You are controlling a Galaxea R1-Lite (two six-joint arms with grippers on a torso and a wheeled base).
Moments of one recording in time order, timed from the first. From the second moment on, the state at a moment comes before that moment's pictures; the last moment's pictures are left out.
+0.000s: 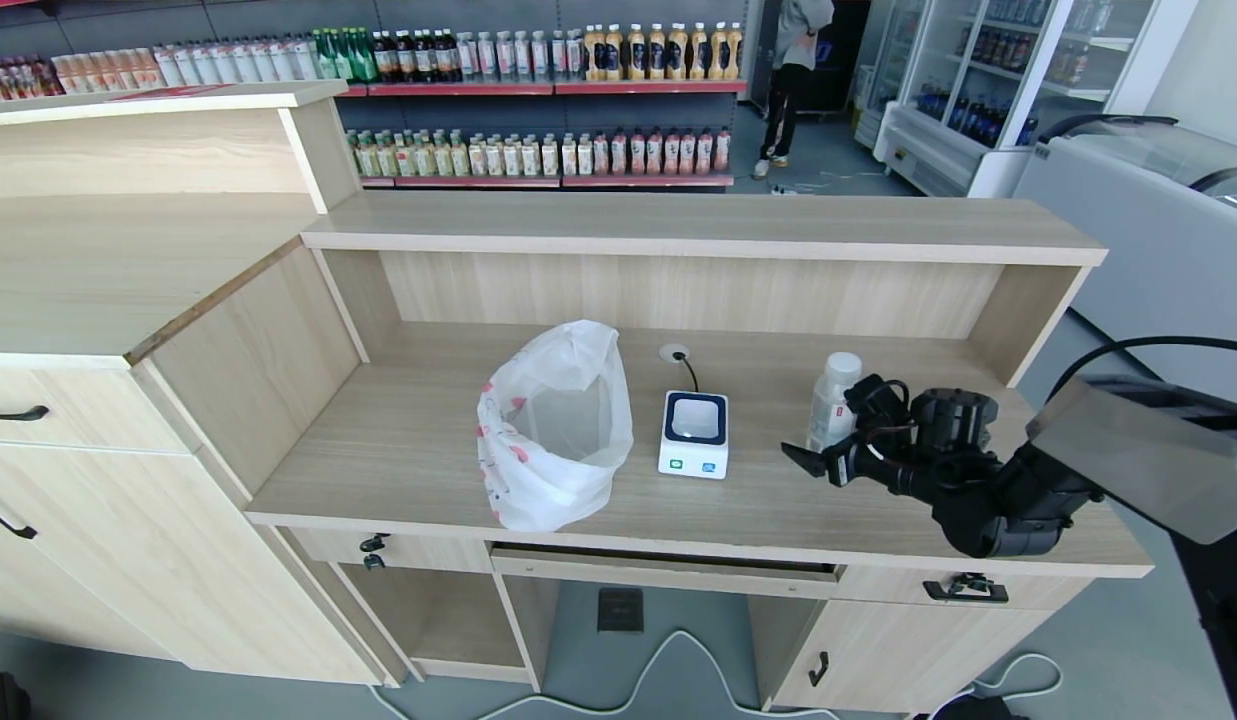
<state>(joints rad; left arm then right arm) 0.00 0.00 0.00 0.00 -0.02 0.00 0.06 2.49 -1.16 -1.10 0.43 -0.30</state>
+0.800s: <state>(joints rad) 0.00 0.00 0.00 0.00 -0.02 0.00 0.06 2.51 -1.27 -1.08 0.52 -0.20</state>
